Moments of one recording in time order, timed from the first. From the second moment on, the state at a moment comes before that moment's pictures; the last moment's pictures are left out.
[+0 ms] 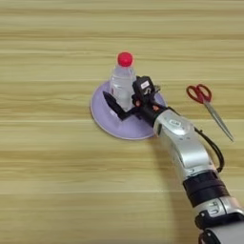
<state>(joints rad) -0.32 -0.07 0.09 0.32 0.05 0.00 0.44</state>
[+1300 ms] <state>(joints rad) -0.34 -0.08 -0.01 0.35 0.06 -0.18 0.37</state>
